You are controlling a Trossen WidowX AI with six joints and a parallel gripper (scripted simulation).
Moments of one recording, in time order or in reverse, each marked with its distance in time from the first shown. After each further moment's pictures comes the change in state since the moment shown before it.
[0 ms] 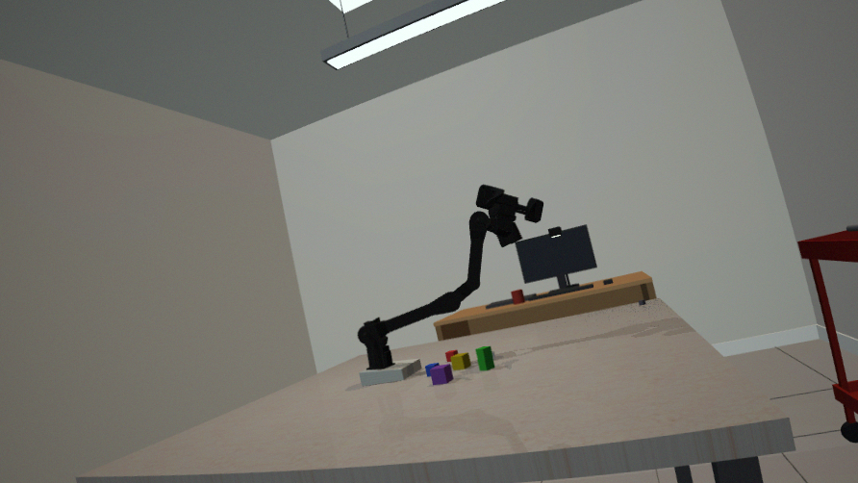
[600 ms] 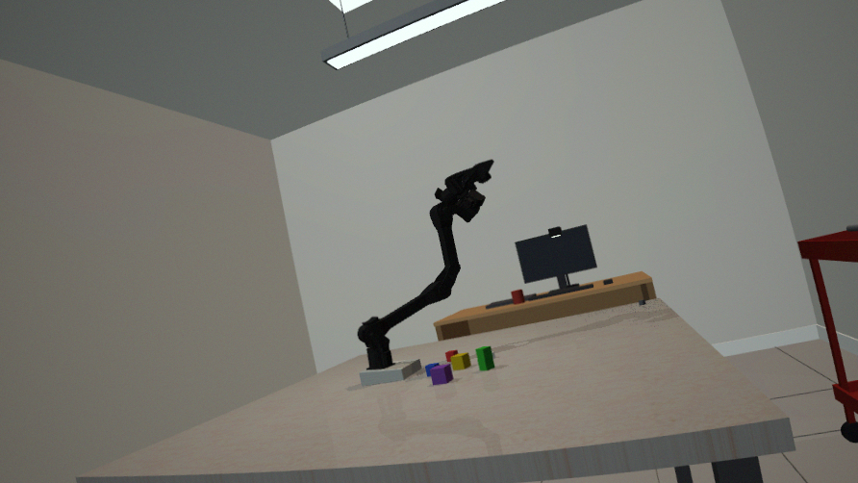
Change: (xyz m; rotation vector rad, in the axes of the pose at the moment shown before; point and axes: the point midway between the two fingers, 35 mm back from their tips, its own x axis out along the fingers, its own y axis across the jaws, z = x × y) arm -0.164 0.082 -0.115 0.804 0.250 -0.491
